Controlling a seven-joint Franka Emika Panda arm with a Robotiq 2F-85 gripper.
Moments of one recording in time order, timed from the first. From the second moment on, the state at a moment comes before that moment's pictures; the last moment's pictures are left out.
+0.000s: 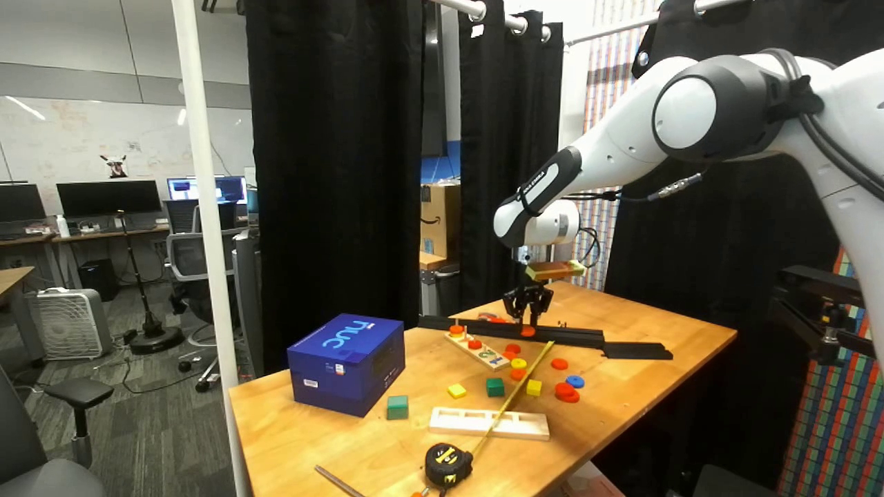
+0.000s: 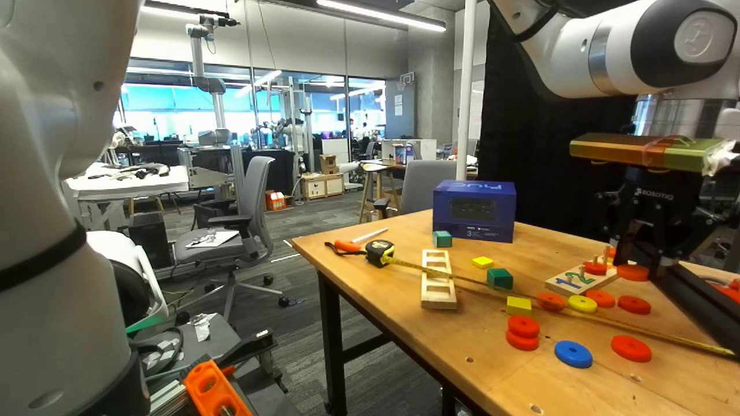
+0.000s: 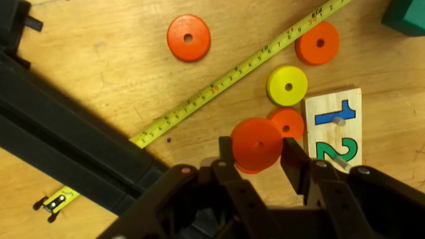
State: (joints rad) arm -0.30 0.49 -0.11 -1.75 0.11 2.21 -0.11
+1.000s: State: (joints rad) arm -0.30 0.47 -0.11 -1.85 0.11 2.25 -0.12
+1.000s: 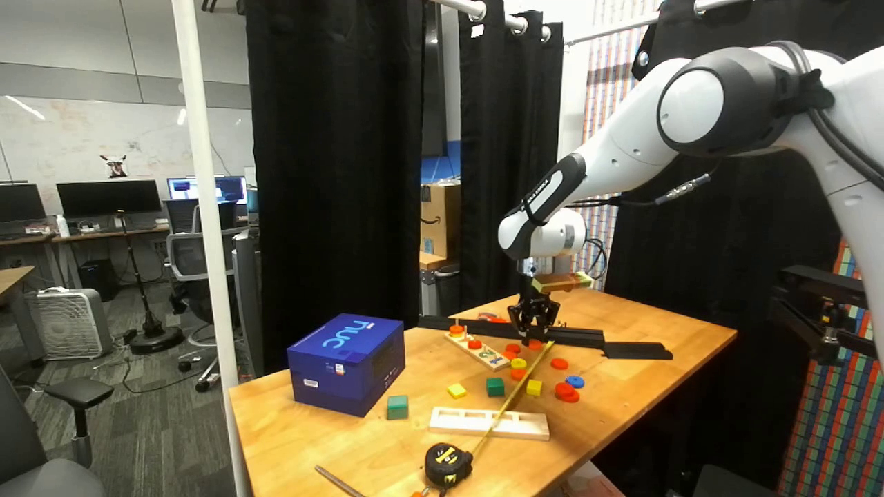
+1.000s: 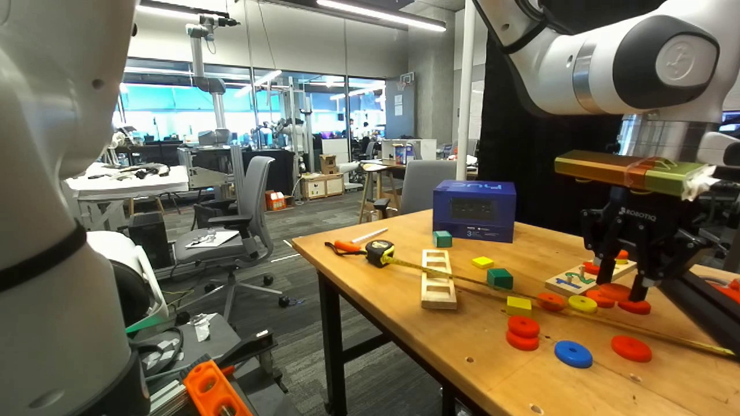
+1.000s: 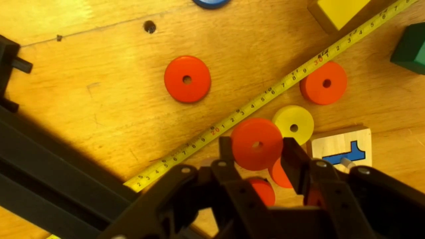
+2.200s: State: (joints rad) arm -0.35 0.61 -0.11 -1.70 0.13 2.23 -0.19
